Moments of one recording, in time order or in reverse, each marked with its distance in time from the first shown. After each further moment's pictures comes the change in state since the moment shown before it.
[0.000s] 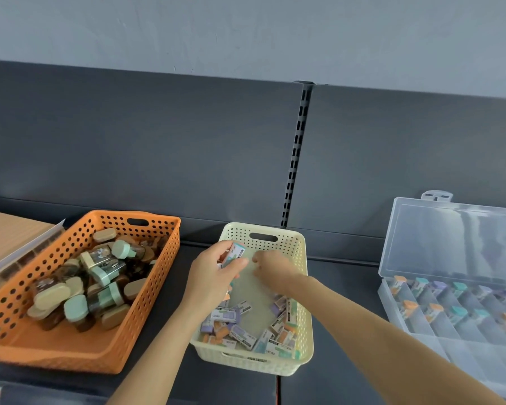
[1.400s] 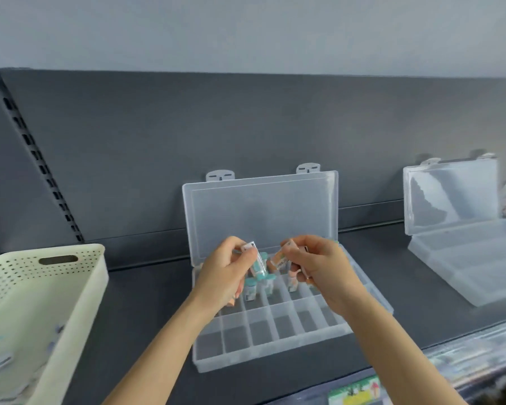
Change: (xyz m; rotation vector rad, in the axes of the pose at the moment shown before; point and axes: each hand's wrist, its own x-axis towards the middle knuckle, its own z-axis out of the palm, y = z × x) left_hand -0.036 0.180 0.313 -0.199 -0.445 0.023; right_hand -0.258 0.310 -0.107 1.213 0.565 0.336
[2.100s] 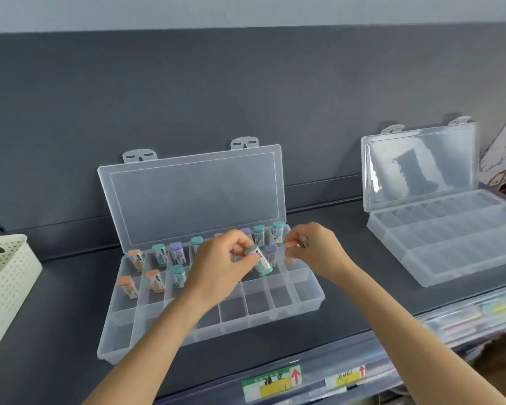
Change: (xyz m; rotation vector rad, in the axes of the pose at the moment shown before) left_hand 0.018 0.017 0.123 0.353 0.035 0.140; right_hand 0.063 0.072 -0.141 -0.796 -0.058 -0.192
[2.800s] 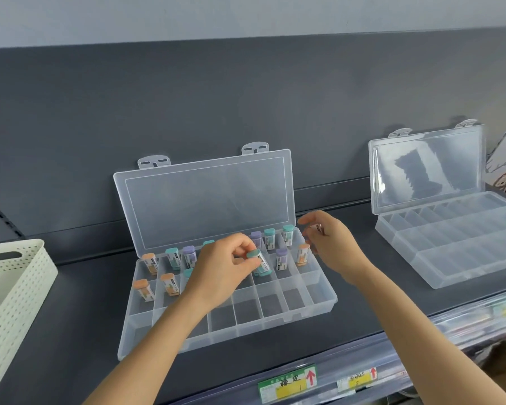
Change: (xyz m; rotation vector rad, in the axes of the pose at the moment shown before) left_hand 0.000 -0.010 -0.022 0.024 -0.065 -0.032; right_hand -0.002 -0.023 -0.012 0.286 0.092 0.112
